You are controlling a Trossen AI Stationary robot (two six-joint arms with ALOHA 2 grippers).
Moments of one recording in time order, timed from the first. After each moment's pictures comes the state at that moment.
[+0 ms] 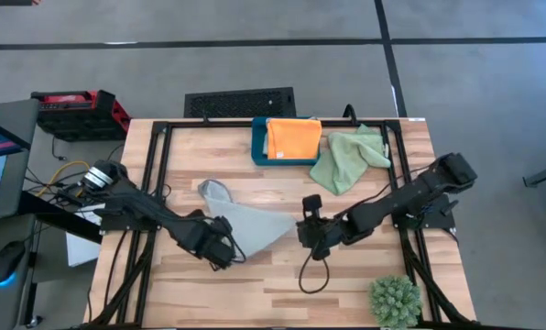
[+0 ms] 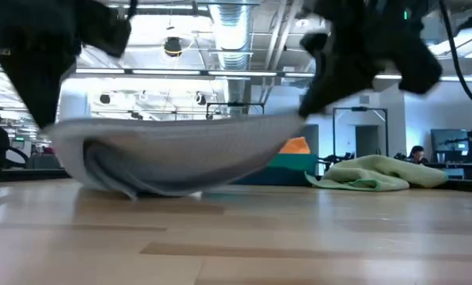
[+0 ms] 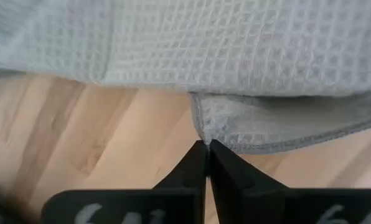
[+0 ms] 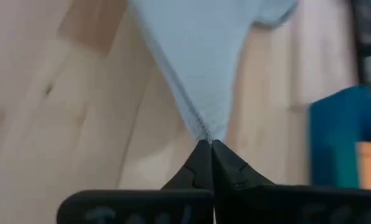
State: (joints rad) left arm -0.50 1.64 1.14 -1.08 -0.19 -1.10; right arm 0.41 1.63 1.00 -0.38 0.49 -0.14
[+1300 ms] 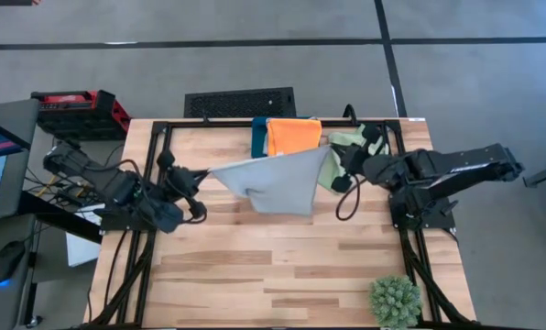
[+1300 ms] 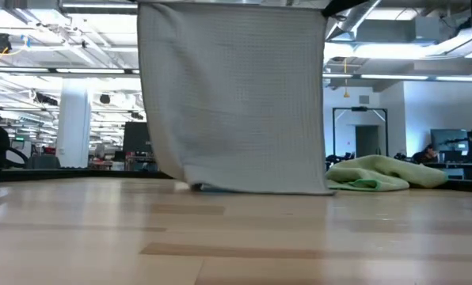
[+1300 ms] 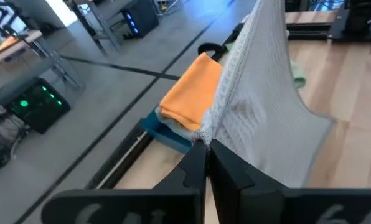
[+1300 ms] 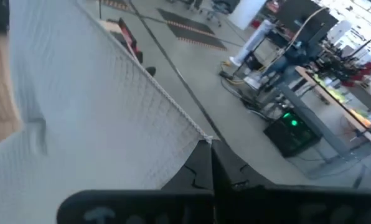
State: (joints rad) left arm -0.50 1.07 1.17 -1.07 -1.06 -0.61; right arm 0.18 1.06 1.08 -0.55 0.87 -0.16
